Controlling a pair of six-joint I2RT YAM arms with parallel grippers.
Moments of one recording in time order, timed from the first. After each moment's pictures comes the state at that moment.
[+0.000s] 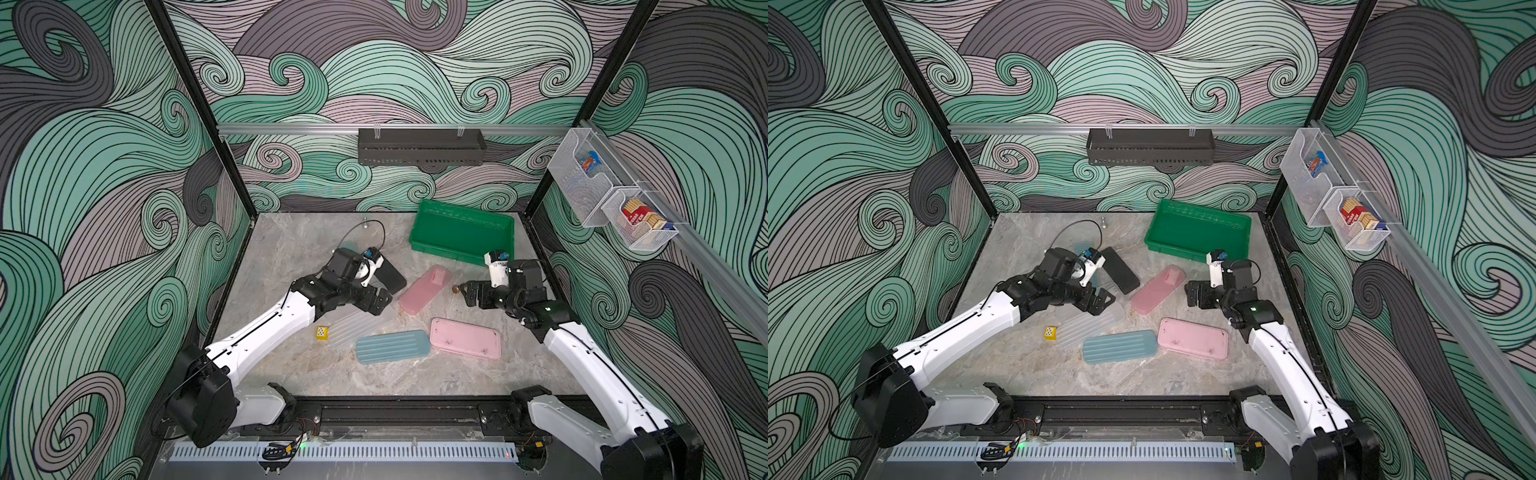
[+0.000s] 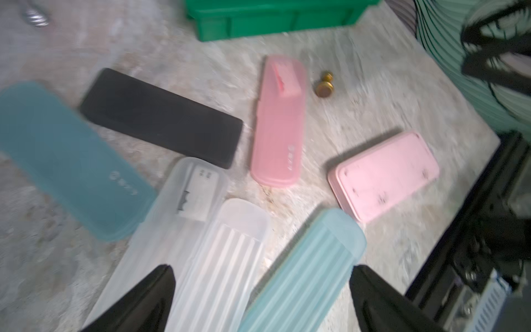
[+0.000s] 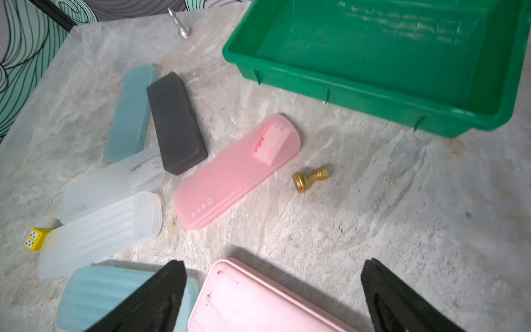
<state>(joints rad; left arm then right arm) -0.65 1.32 1.02 -0.56 0.21 -0.04 0.20 0.99 0.77 -0.59 -0.13 0.19</state>
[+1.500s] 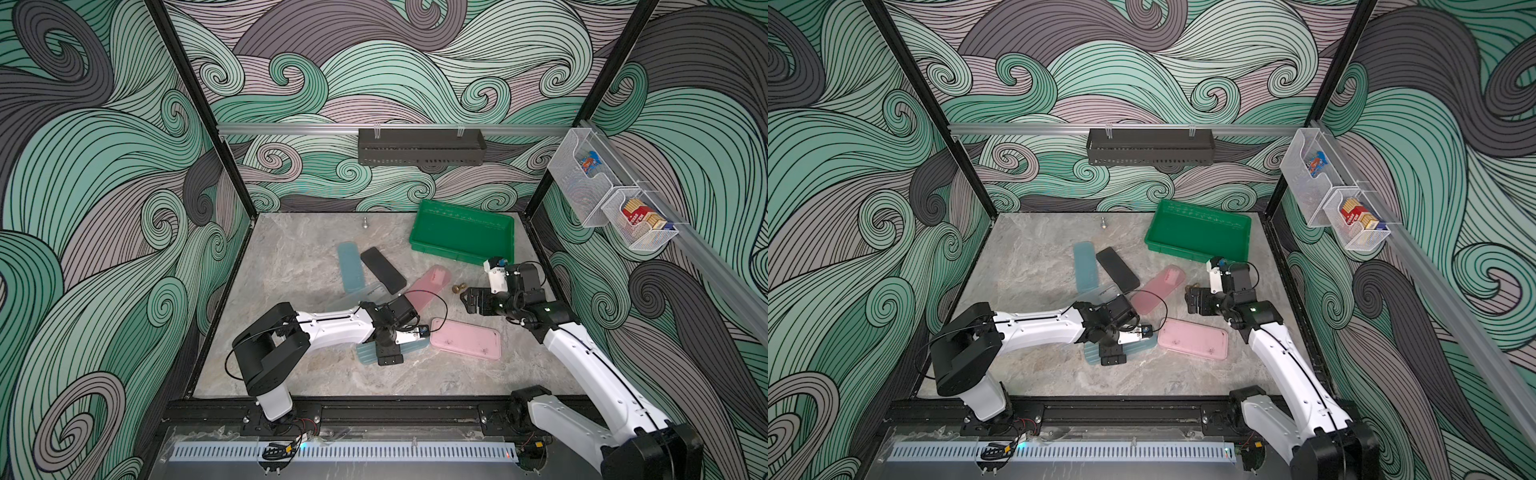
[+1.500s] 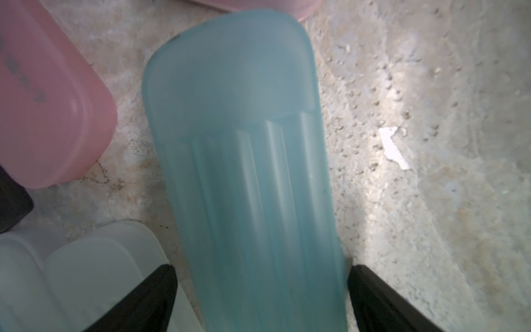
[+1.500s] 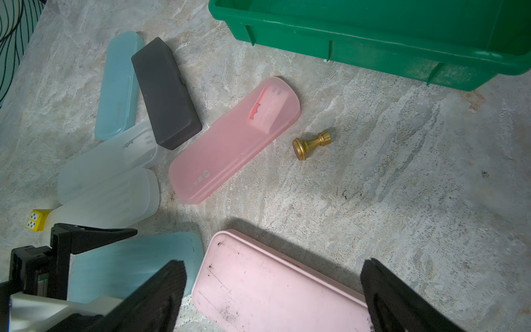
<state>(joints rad) -0.99 1.71 0.99 -0.54 -0.03 0.52 0.20 0.99 0.77 -0.66 -0.14 0.21</state>
